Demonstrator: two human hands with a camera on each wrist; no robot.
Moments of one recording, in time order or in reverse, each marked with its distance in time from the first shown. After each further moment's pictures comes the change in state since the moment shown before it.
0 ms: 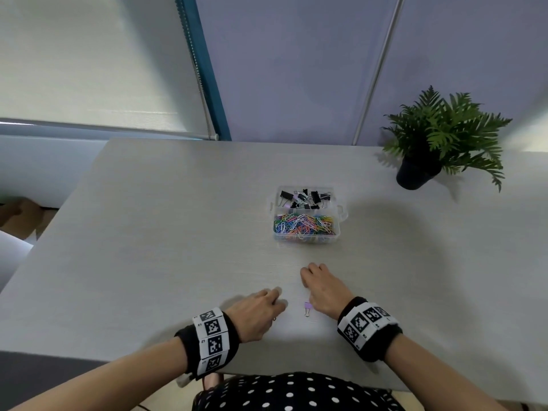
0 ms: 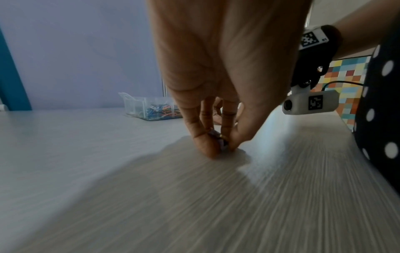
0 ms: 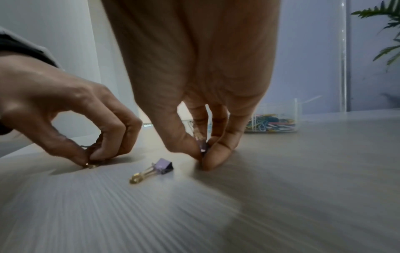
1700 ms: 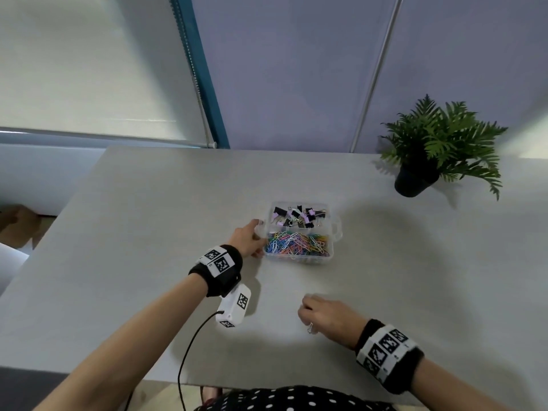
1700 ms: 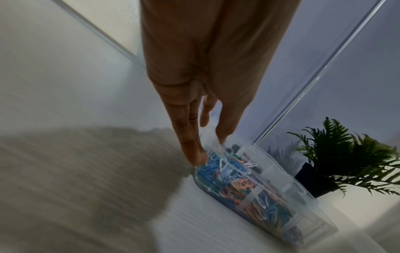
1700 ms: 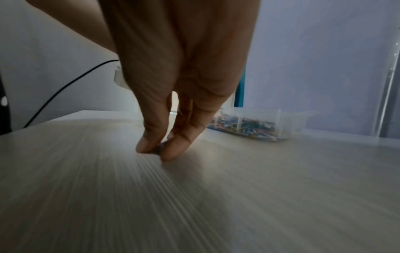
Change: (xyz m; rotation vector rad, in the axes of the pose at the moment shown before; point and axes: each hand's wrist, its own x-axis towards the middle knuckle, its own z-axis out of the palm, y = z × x) left_hand 0.078 -0.102 -0.055 -0.993 0.367 -0.499; right_hand -0.021 0.018 0.013 -0.089 -0.078 -0.407
